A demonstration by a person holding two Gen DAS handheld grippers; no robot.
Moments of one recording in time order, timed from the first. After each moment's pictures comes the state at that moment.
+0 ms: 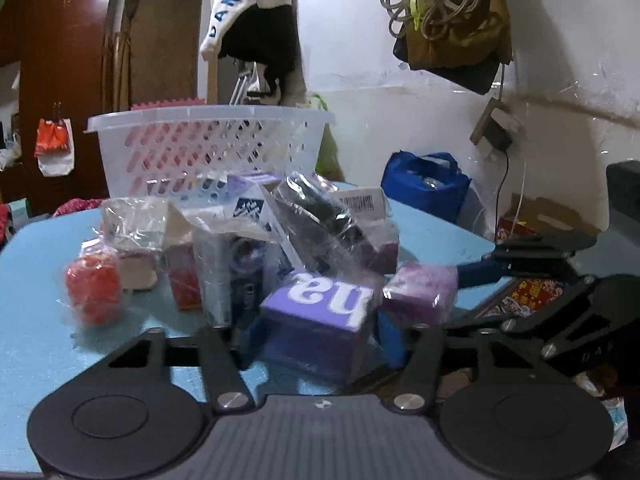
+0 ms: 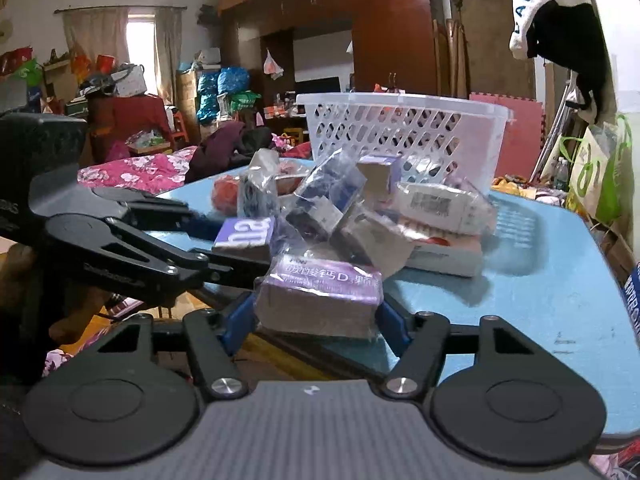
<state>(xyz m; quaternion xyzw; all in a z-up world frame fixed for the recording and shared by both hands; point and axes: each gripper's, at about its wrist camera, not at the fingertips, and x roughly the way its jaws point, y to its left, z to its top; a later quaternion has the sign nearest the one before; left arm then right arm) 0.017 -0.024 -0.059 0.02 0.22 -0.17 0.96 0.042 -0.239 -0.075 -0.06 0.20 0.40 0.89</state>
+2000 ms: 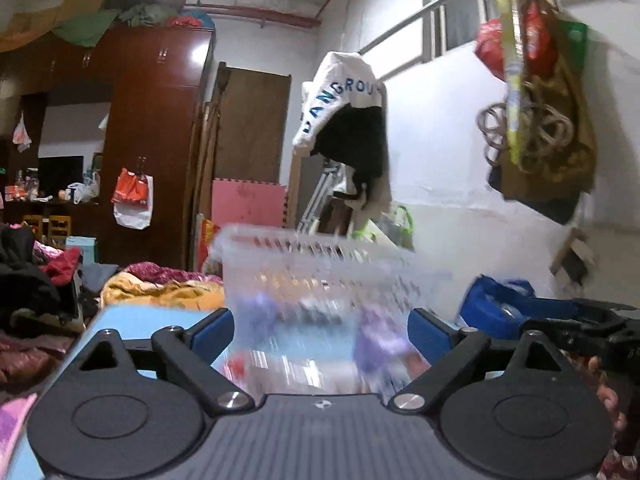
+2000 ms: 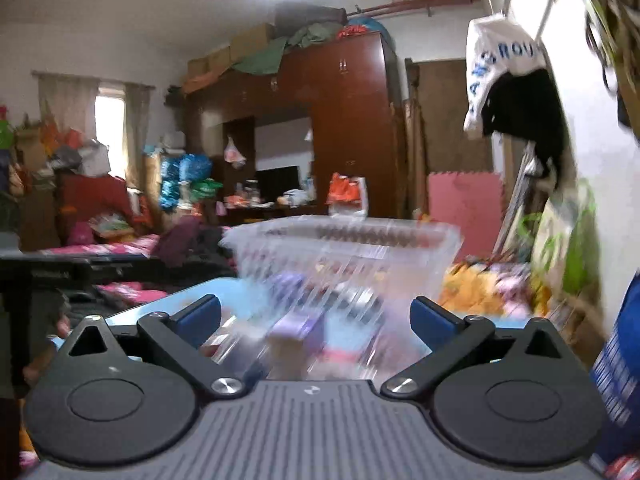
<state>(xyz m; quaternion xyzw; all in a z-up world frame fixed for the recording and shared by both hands) 0.028 0.044 -0.006 -0.05 0.09 -0.07 0.99 0.094 -0.254 -0.022 0.01 0.08 0.36 0.93</state>
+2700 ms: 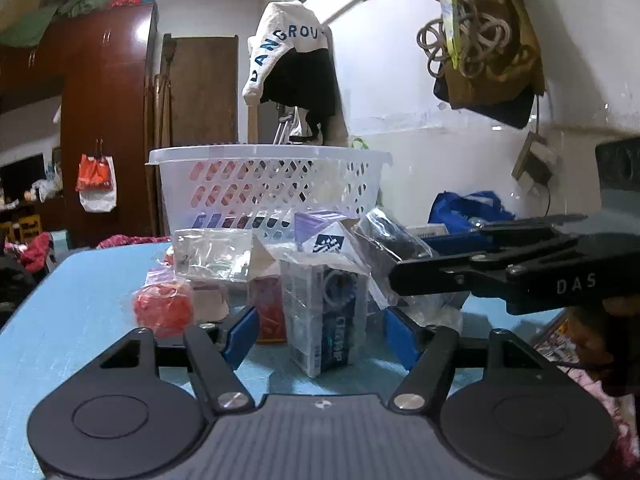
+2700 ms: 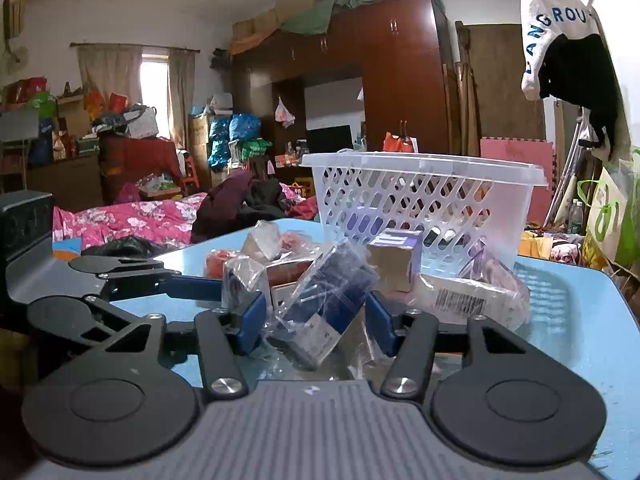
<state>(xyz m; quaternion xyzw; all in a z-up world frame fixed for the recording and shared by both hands) 0.018 0.001 -0.065 0.03 0.15 -0.11 0.98 0.090 -0.198 -0.045 -0.03 0.13 0.42 0.90</state>
